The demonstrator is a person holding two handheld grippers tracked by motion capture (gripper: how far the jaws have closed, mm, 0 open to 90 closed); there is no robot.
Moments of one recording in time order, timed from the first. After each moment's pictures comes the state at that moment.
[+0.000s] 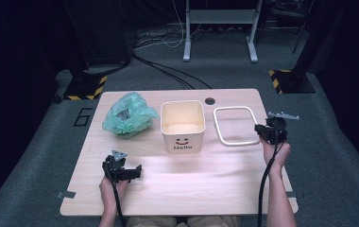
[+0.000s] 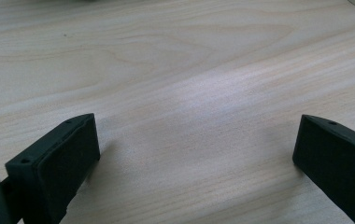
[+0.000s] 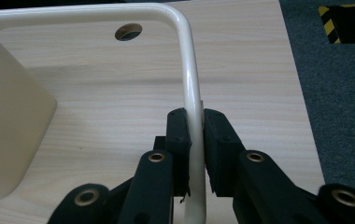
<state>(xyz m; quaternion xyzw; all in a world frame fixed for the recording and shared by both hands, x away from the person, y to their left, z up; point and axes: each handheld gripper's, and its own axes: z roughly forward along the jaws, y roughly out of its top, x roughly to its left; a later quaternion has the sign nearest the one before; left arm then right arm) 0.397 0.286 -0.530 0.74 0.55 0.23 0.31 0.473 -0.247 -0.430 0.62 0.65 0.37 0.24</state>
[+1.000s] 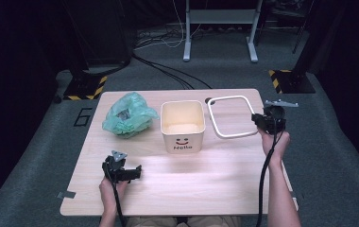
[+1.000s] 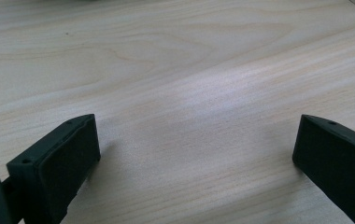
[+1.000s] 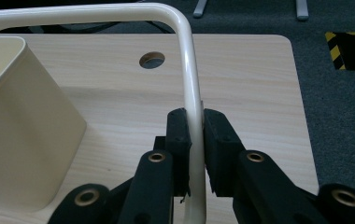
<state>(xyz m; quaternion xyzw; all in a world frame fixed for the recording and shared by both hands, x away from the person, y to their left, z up) 0.395 0.286 -0.530 0.74 0.56 0.23 0.31 0.480 -0.231 -0.385 0.59 0.67 0.39 0.25</state>
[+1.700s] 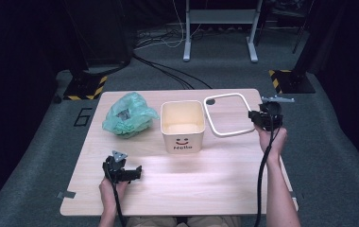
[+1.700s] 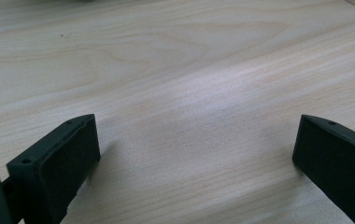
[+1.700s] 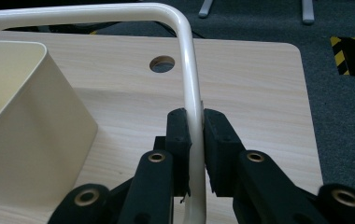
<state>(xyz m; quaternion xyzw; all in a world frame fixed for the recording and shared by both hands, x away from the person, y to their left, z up) 0.394 0.285 -0.530 0.74 0.55 0.23 0.31 0.483 -0.217 -0.372 0.58 0.68 0.38 0.25</state>
